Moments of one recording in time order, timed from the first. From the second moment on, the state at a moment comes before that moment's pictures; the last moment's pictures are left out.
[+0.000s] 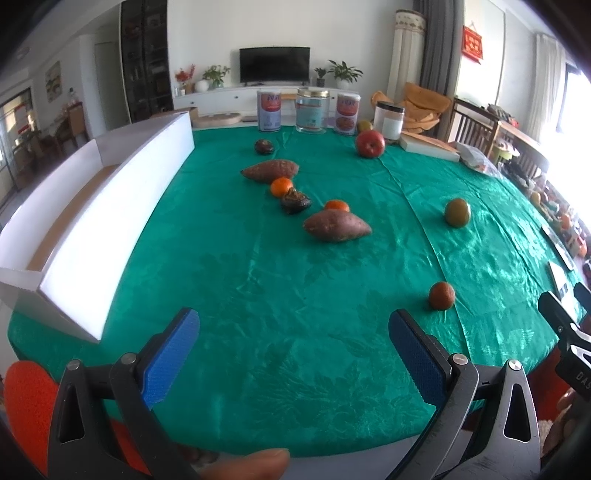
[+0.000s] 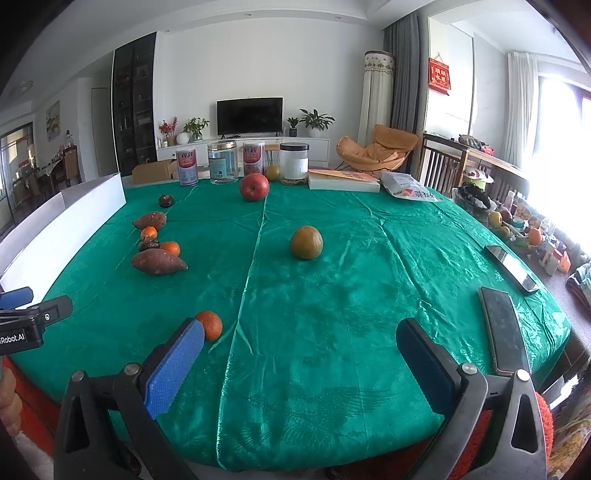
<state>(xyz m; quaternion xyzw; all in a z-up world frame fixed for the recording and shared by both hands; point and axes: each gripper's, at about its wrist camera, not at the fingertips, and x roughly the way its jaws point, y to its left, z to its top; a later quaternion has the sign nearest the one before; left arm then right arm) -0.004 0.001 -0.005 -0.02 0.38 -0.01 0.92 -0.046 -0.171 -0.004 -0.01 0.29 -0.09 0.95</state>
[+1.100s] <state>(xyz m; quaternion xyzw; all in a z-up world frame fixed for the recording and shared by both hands) -0.005 0.002 -0.008 -0.02 0.39 -0.01 0.92 -0.042 -0.168 -0.013 -0.01 0.30 -0.08 0.95</state>
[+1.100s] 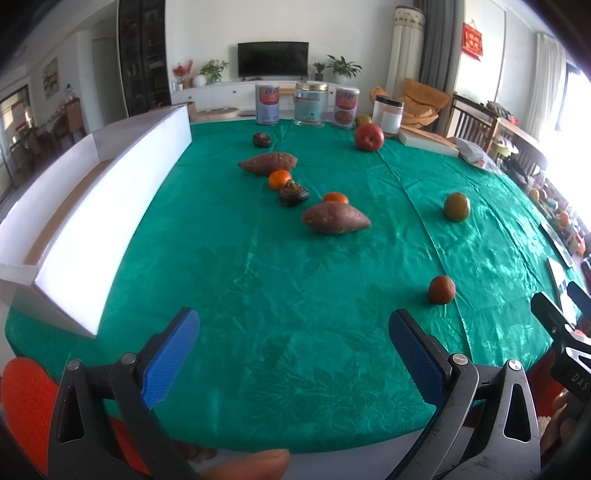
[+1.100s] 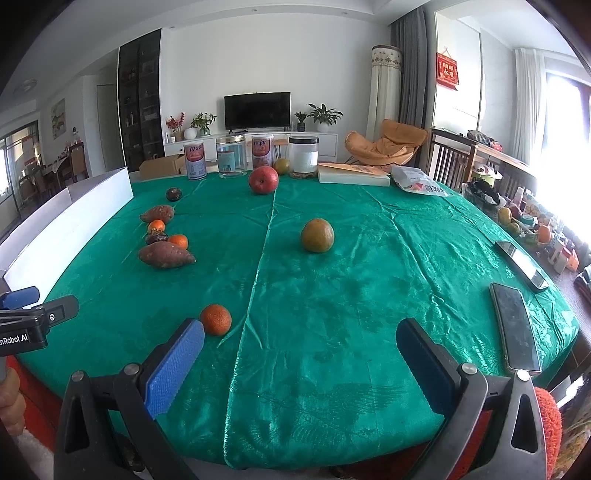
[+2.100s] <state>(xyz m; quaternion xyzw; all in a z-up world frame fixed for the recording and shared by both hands) -0.004 0.003 -0.014 -0.02 0.40 -0.02 0.92 -0.046 -0.161 -0.010 0.01 0.29 -0.02 0.96</state>
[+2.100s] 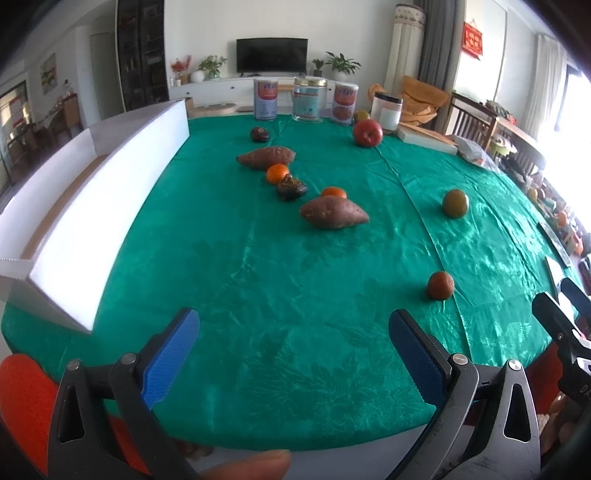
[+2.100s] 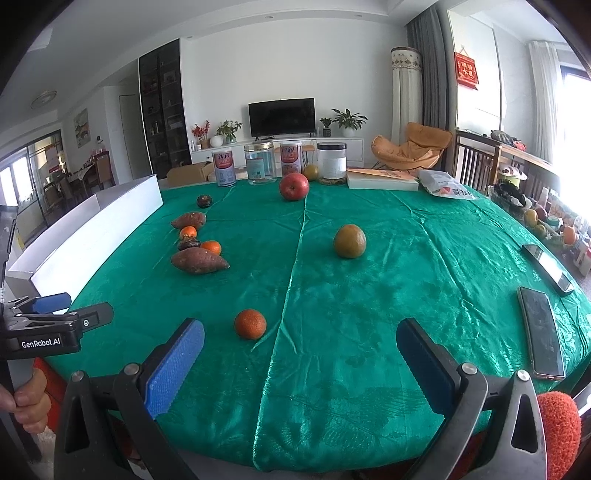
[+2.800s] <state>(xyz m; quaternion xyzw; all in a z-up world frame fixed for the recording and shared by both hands) -0.003 -0.001 -0.018 -0.02 0.41 -0.03 0.91 -0.050 -0.158 -0.005 0.02 0.27 0.01 0.96</state>
